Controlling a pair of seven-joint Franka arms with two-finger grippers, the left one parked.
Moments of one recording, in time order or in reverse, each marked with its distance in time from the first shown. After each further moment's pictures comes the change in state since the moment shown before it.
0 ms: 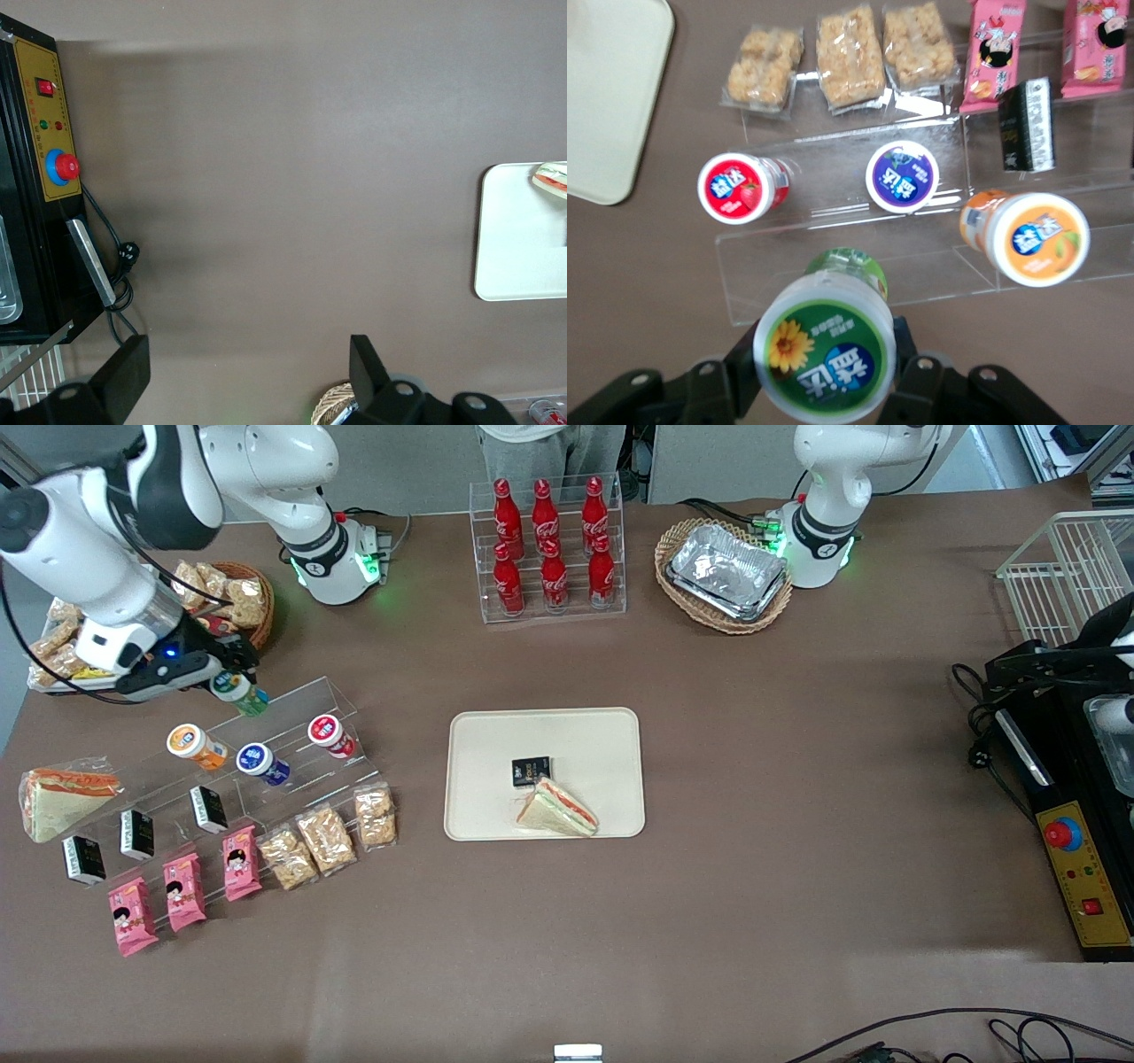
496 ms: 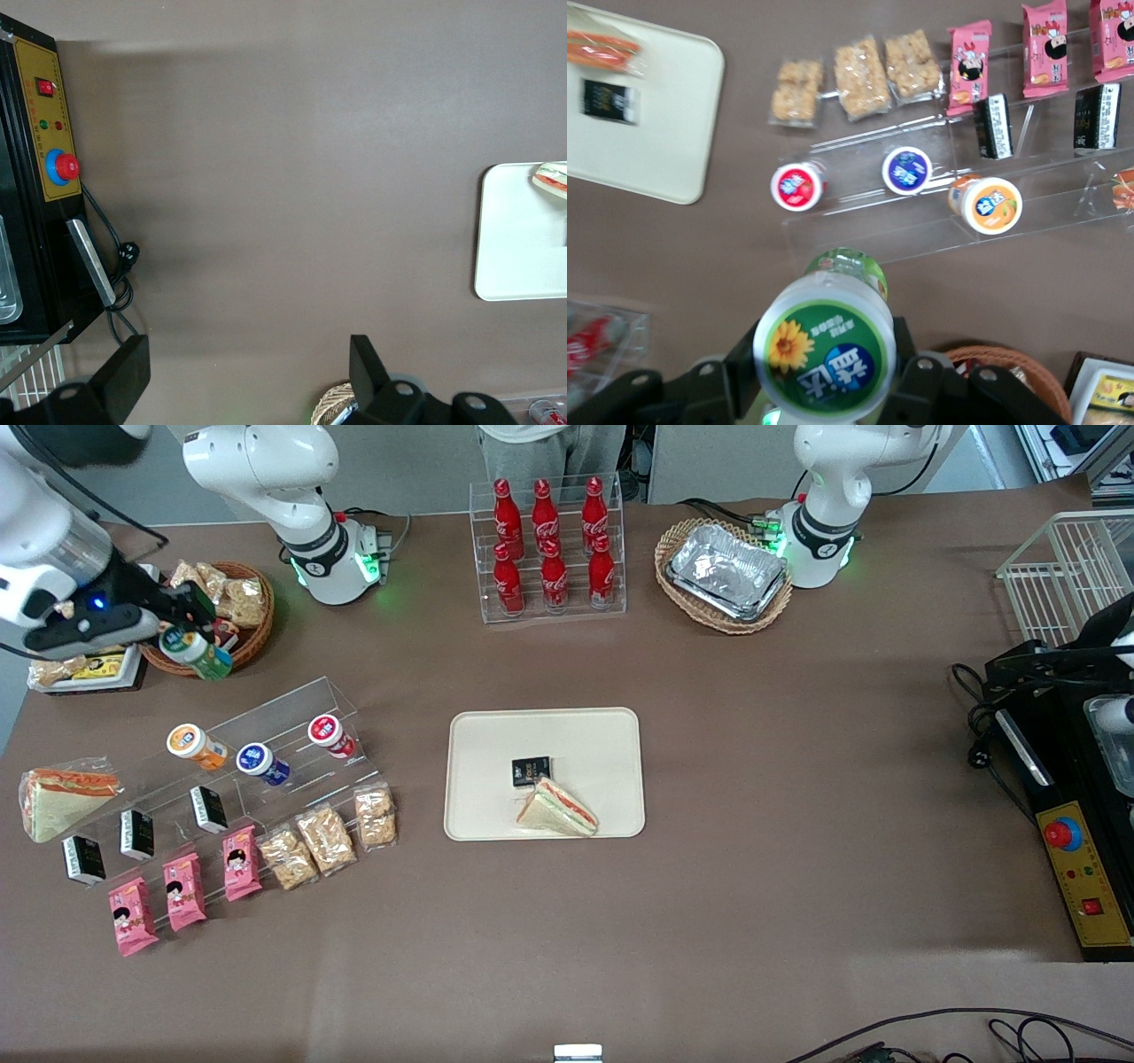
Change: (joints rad) arm 0.006 0.046 0.052 0.406 0.027 -0.421 0.139
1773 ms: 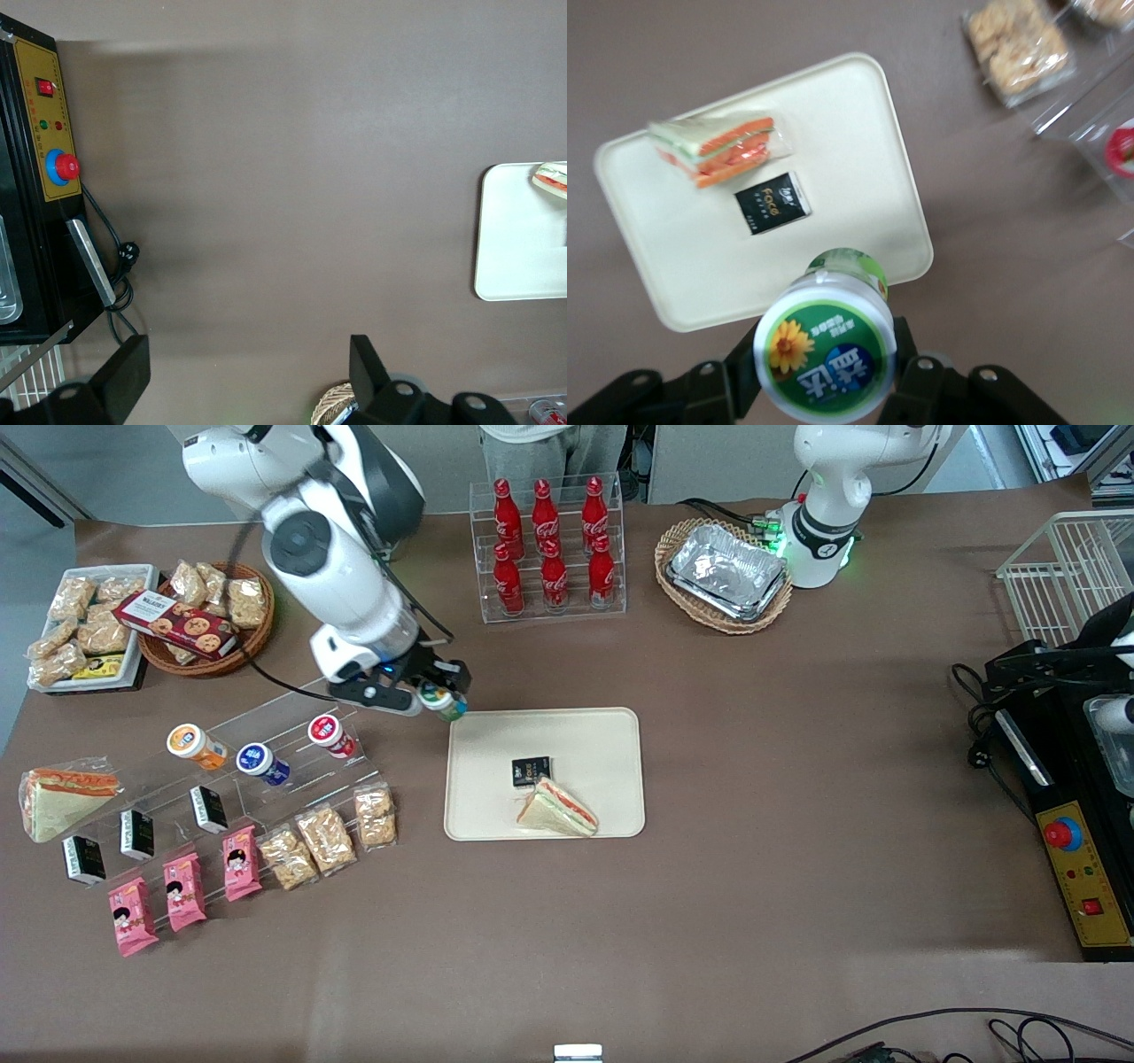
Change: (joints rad) arm 0.119 0.363 0.447 -0.075 0.143 0.539 1.009
